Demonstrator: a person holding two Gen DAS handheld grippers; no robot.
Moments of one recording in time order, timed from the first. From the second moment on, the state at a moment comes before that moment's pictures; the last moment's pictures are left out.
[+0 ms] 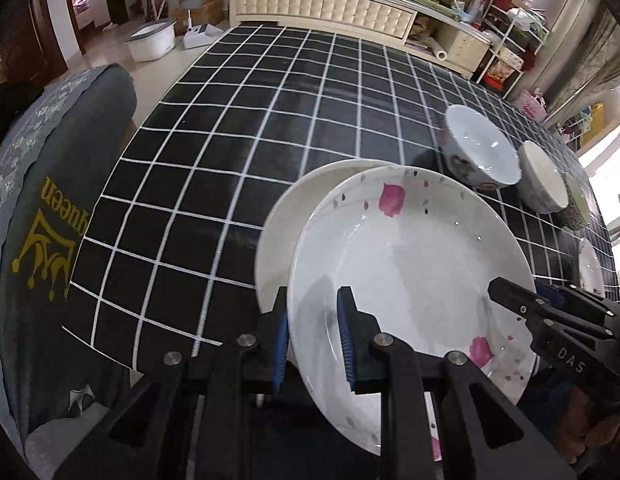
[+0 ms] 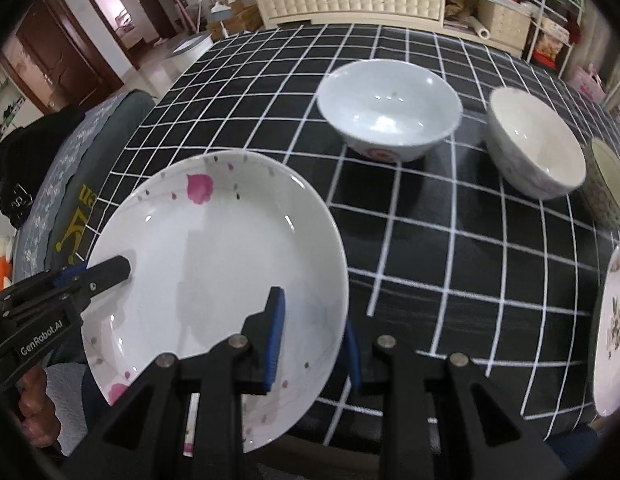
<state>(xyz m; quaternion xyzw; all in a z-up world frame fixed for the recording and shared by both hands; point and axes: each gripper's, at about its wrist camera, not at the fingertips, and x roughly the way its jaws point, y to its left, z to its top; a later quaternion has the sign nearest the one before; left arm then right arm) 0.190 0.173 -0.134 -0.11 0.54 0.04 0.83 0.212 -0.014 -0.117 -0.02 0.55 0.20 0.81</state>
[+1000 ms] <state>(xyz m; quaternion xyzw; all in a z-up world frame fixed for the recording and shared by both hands) 0.192 0.195 -0.126 -0.13 0.52 0.06 0.84 0.220 0.006 -0.115 -0.06 0.54 0.19 0.82</state>
